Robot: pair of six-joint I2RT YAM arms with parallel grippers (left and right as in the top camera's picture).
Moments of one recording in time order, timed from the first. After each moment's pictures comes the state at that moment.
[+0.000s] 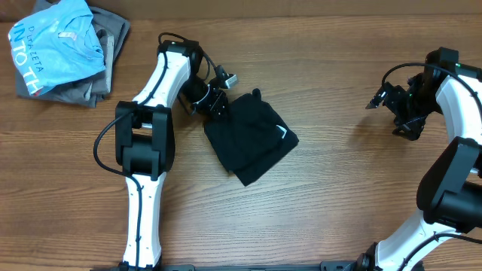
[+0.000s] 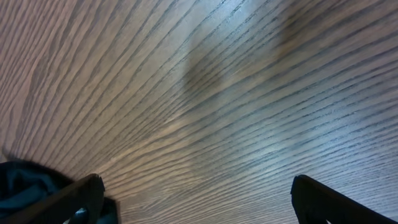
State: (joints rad) left arm -0.18 2.50 2.09 -1.37 0.68 0.48; right arm -0.32 1.96 1.56 -1.12 -0.28 0.36
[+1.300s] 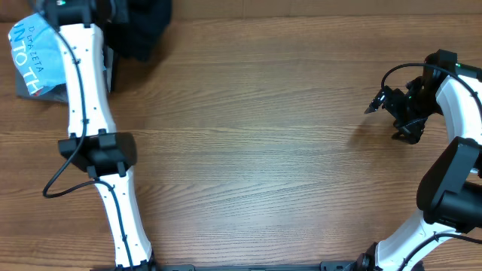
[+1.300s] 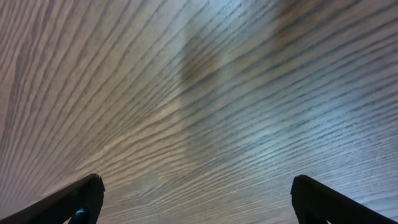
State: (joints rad) left arm 0.13 2.51 2.93 -1.20 0.02 0.03; right arm -0.32 1.96 1.56 -1.18 -0.28 0.36
